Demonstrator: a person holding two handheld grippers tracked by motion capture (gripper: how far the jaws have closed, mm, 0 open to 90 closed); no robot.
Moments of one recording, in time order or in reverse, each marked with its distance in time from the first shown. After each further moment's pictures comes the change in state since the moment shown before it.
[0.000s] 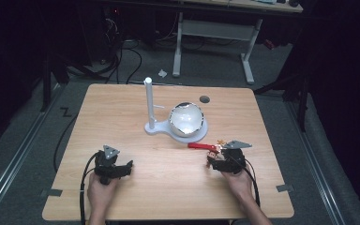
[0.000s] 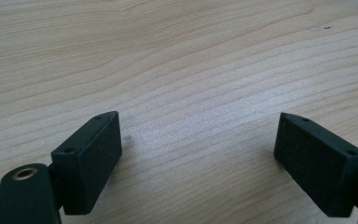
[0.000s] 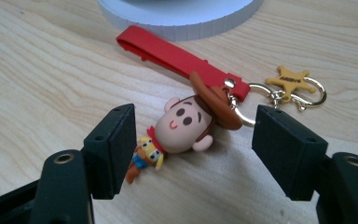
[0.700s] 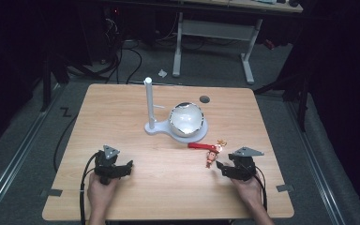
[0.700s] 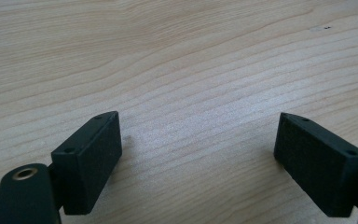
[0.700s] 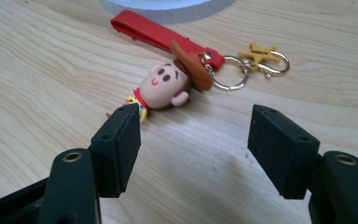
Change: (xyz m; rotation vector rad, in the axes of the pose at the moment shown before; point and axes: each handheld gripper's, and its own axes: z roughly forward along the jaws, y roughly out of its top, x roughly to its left) left arm 0.000 0.000 0.000 0.000 0.000 0.002; right arm -0.011 -0.023 -0.026 -0.035 0.002 -0.013
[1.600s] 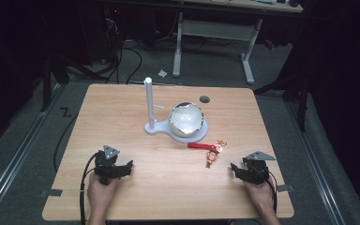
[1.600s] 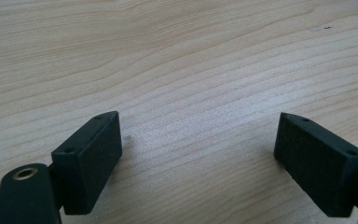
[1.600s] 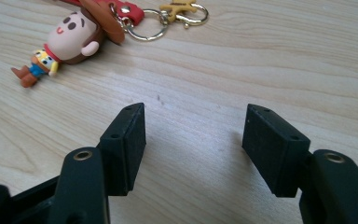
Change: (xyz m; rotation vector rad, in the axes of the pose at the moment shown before) left arm 0.000 0.000 0.000 0.000 0.000 0.000; right arm -0.033 -0.029 -0.015 0.027 -0.120 0.051
